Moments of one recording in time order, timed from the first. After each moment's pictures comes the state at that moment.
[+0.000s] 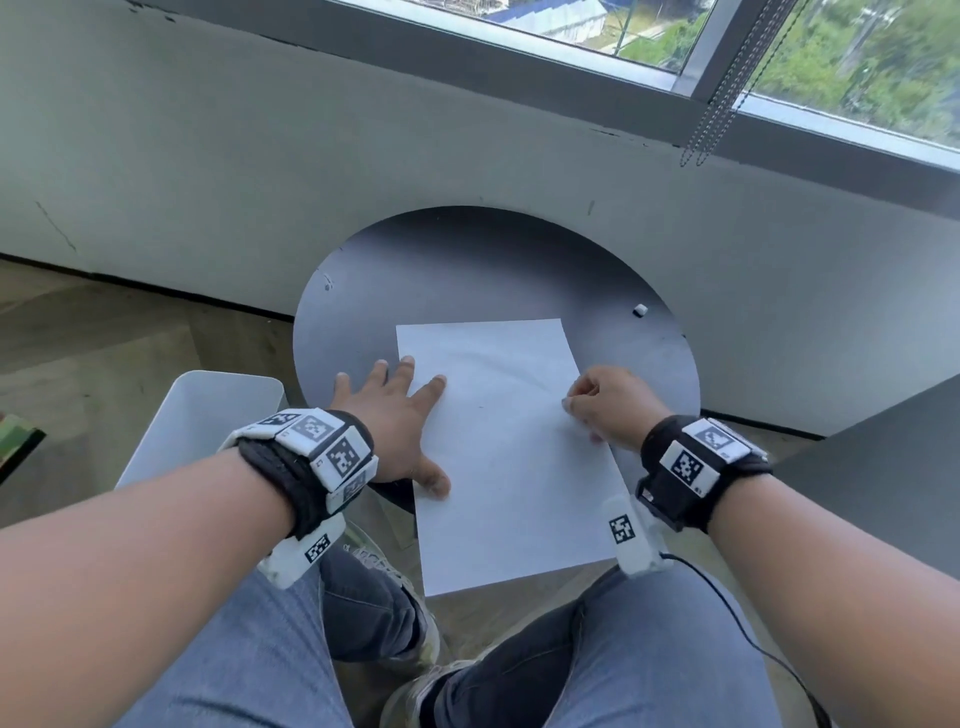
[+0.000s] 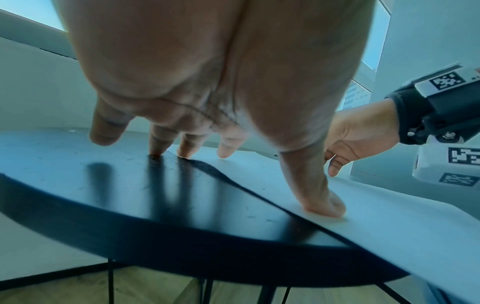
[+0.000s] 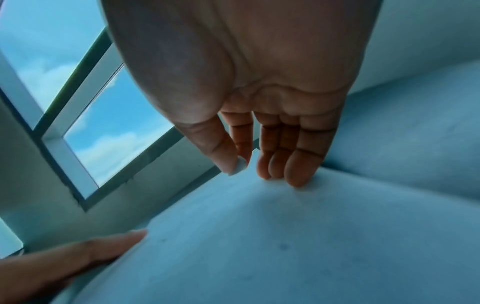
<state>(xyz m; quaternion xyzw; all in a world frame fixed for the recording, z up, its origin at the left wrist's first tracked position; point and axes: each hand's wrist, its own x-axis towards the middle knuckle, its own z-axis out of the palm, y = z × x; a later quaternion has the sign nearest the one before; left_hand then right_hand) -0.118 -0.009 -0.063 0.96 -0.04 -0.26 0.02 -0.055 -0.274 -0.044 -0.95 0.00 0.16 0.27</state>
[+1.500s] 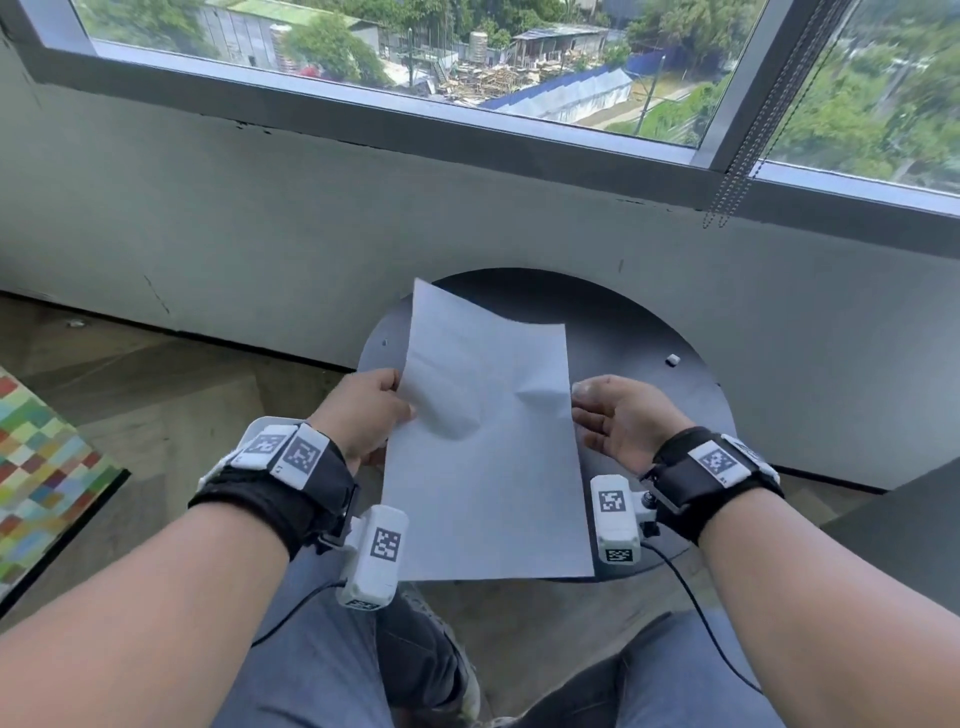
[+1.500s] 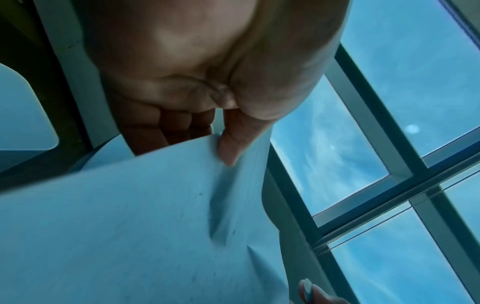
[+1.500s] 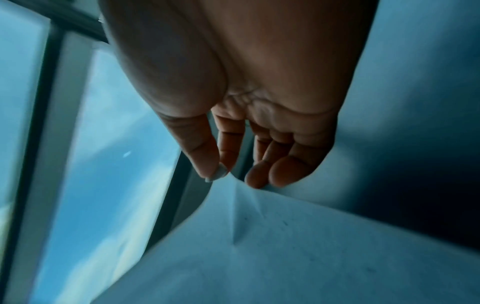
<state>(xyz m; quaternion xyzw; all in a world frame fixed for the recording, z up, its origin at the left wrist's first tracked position) -0.142 0.041 -0.001 0.75 0.23 -0.06 0.61 -0.053 -0.233 -0.012 -0.68 0.12 0.21 0.70</state>
